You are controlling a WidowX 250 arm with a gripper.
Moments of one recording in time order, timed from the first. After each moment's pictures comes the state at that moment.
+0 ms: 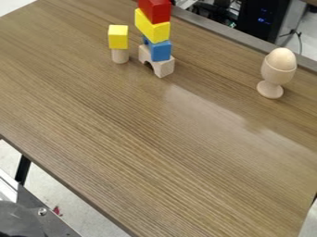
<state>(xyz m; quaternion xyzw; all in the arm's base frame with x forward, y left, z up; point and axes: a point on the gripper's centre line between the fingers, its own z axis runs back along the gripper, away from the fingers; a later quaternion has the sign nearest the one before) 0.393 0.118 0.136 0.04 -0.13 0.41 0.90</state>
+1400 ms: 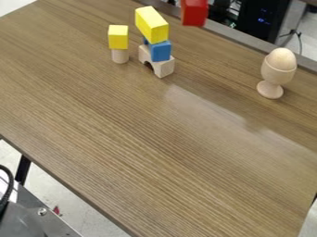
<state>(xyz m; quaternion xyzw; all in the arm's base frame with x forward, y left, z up) 0.385 0.025 0.157 0.05 -0.19 0.29 0.94</state>
